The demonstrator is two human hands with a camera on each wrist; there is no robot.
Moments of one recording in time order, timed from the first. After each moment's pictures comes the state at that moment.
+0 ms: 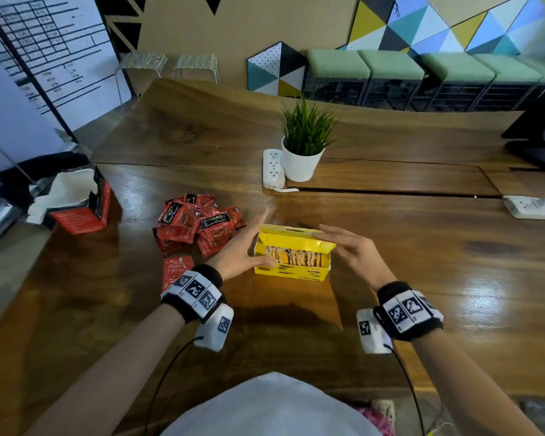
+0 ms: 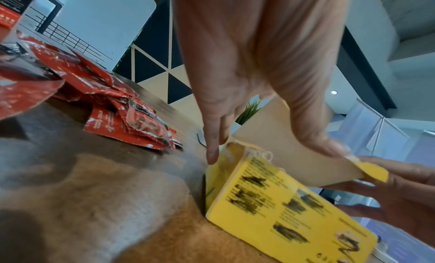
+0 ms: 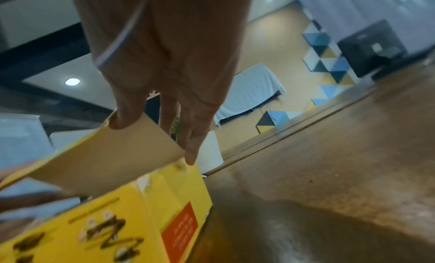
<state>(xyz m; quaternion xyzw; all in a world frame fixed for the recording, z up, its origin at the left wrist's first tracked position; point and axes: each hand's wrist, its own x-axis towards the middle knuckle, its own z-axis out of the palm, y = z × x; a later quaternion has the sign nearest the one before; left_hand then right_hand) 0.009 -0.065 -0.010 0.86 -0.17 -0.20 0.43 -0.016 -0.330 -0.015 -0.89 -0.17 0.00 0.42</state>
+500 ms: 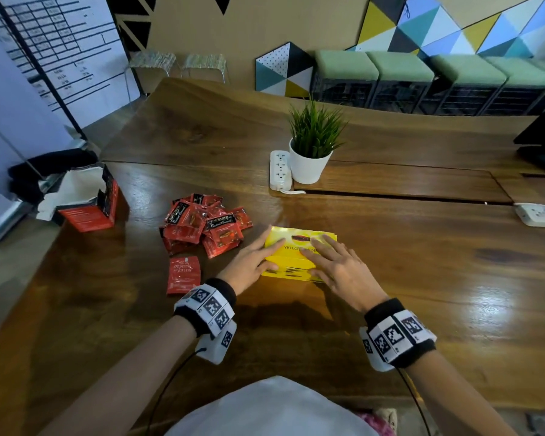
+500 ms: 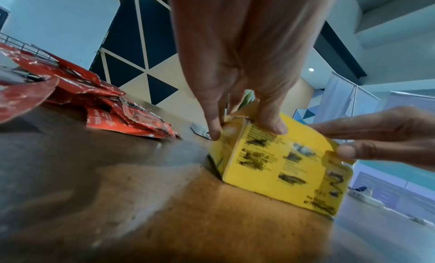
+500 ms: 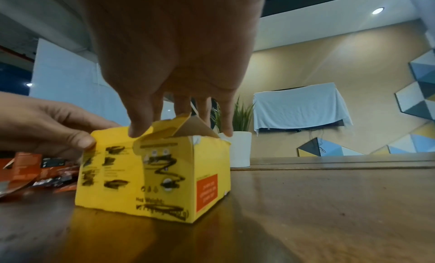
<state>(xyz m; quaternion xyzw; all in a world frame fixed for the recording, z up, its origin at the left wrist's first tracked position) 0.004 -0.068 -0.043 0.90 -0.21 -0.16 0.34 -0.031 -0.302 -0.031 -0.97 -0.25 -0.03 0.08</state>
